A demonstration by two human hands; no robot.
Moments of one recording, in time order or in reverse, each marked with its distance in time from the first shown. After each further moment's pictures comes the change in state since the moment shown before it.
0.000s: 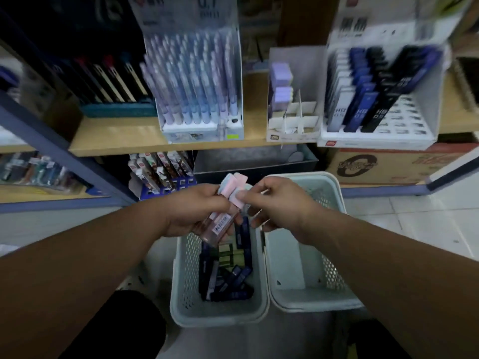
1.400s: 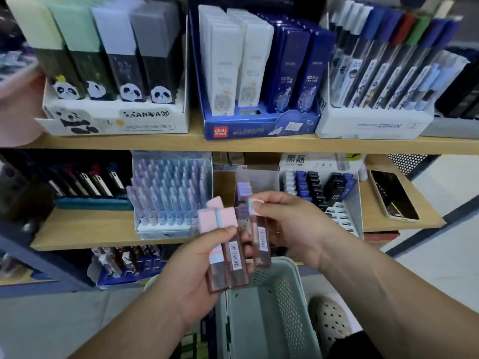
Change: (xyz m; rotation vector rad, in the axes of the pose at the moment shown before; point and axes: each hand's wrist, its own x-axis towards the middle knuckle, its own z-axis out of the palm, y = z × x) left_hand -0.054 0.130 0.065 -0.897 0.124 0.278; right_hand -0.023 -0.142 -0.089 0.293 0.104 -0.082
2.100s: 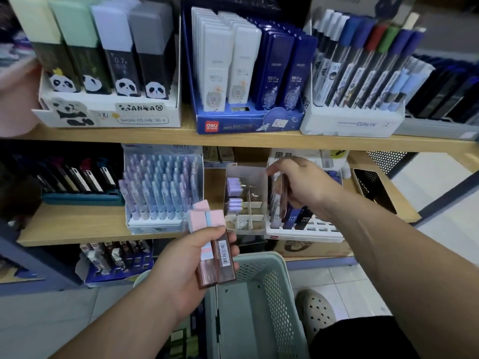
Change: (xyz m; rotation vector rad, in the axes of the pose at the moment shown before) left_hand -0.001 -0.007 -0.005 0.055 0.110 -0.003; right_hand 0.012 -0.042 -0.041 -0.482 0.200 -0.216
